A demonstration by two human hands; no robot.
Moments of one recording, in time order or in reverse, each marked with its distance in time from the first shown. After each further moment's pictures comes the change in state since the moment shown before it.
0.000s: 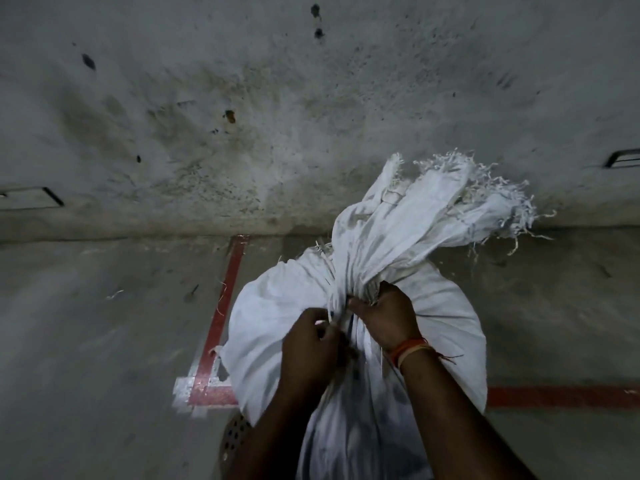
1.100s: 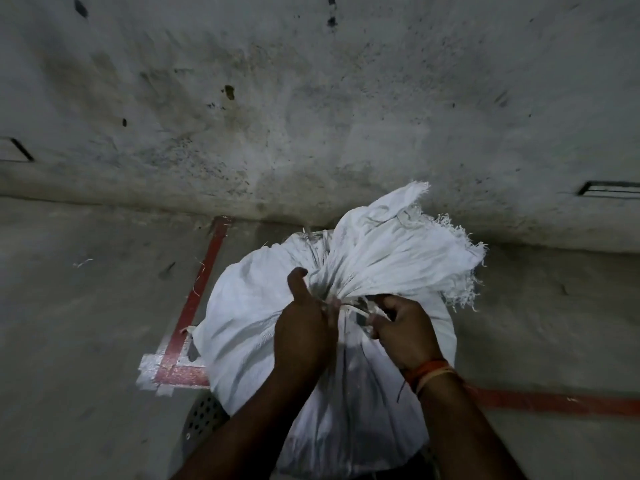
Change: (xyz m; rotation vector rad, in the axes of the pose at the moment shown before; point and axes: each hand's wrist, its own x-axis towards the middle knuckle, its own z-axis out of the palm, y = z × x) left_hand 0.014 -0.012 0.019 0.376 0.211 0.314; right_hand -0.033 0.016 -0.046 0.075 -0.062 0.029
